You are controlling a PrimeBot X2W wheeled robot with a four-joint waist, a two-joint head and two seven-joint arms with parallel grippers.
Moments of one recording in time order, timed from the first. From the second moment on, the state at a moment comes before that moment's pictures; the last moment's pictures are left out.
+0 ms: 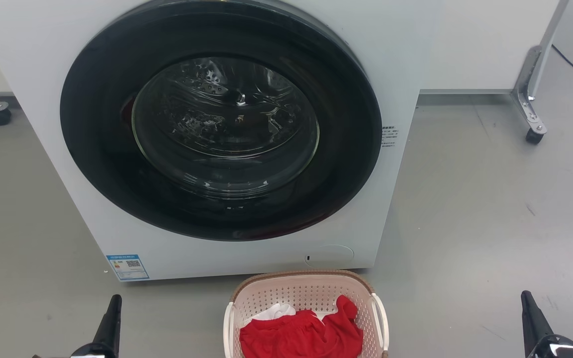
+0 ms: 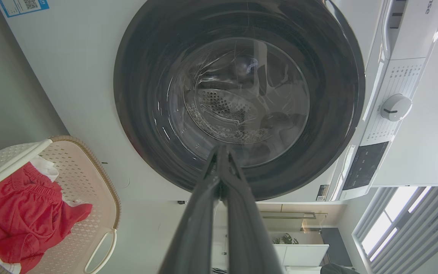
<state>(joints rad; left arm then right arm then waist) -0.08 0.04 0.09 0.30 -1.60 -0.12 0.11 -0.09 -0.04 -0.13 0.30 1.60 0.12 0.11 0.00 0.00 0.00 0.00</state>
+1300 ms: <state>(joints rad) -0.08 0.04 0.09 0.30 -1.60 -0.12 0.11 -0.09 -0.04 -0.13 0.30 1.60 0.12 0.11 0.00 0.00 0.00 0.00</state>
